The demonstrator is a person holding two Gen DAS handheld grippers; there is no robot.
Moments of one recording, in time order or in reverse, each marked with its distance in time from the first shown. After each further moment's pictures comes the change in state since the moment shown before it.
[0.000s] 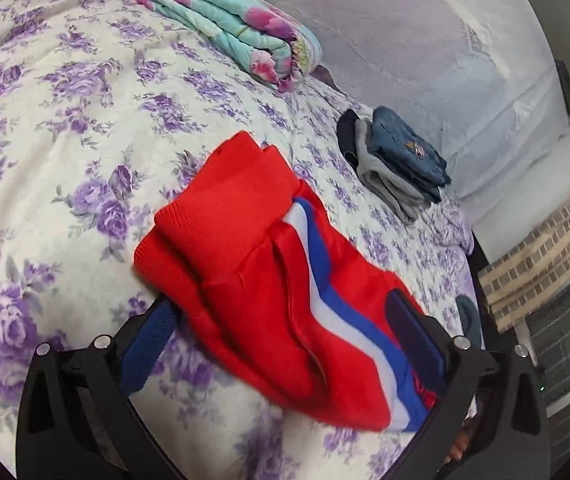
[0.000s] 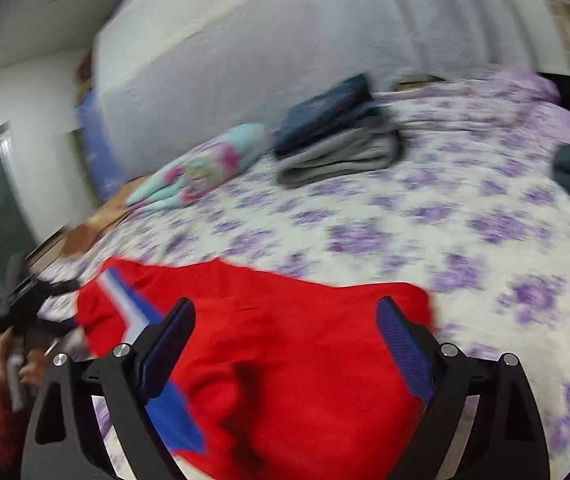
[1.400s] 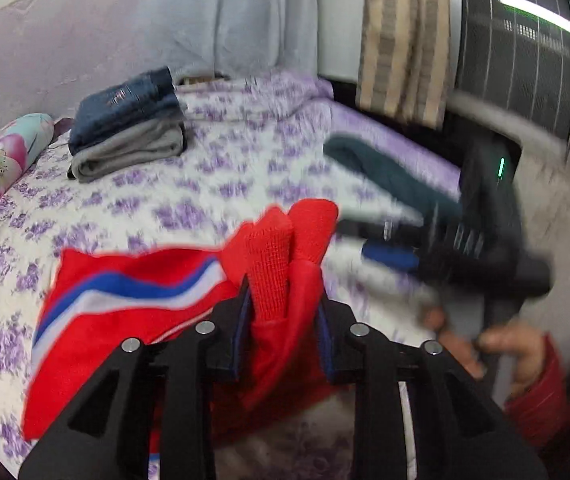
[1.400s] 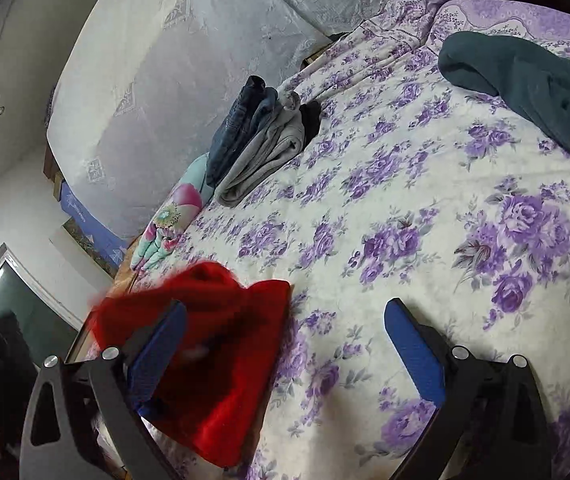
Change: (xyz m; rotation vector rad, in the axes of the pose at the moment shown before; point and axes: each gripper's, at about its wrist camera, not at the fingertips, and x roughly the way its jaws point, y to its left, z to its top) left arm 0.076 -0.296 -0.208 0.920 0.091 -0.099; right arm -0.051 -0.136 -0.016 0.363 -0.057 0.186
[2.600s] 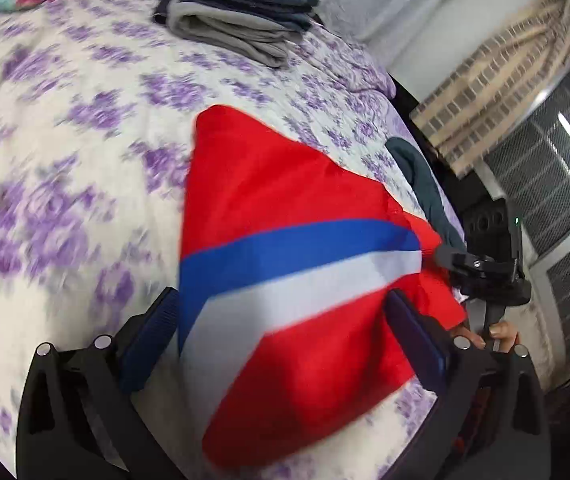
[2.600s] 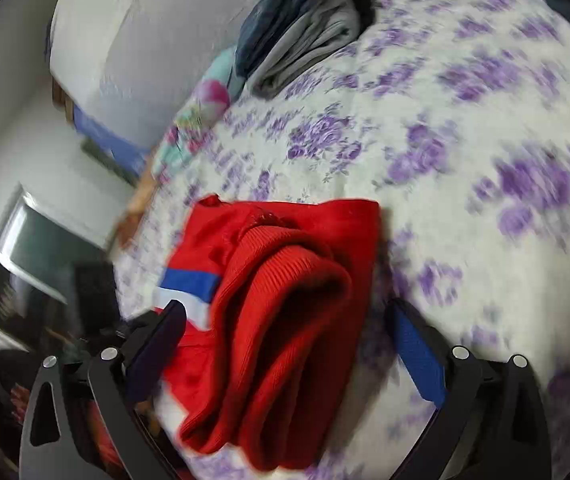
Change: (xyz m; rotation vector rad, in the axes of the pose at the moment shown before) left arm 0.006 0.178 -0.047 -0.478 0.195 -0.261; right arm 0.076 0.052 0.000 -0.106 0.439 0.057
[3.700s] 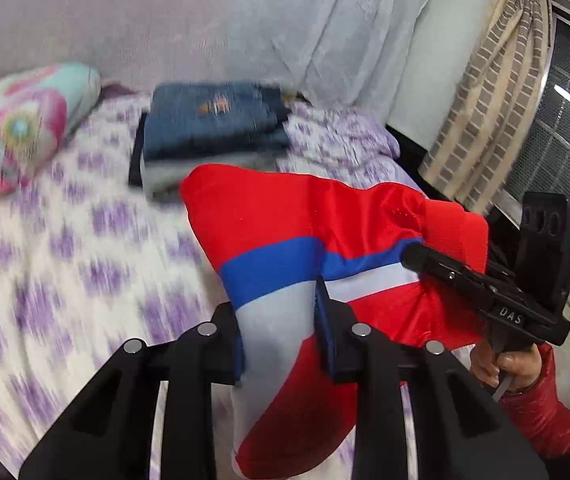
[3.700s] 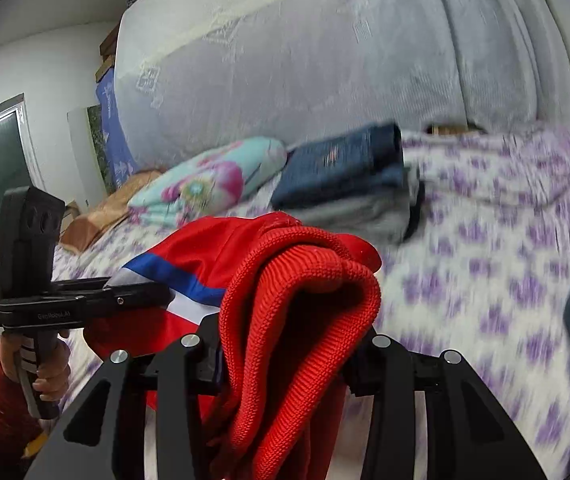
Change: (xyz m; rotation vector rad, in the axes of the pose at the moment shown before) left arm -0.030 -0.049 0.163 0.197 -0.234 0.166; right arm -0.018 0.104 0.149 -0.470 -0.376 -0.249
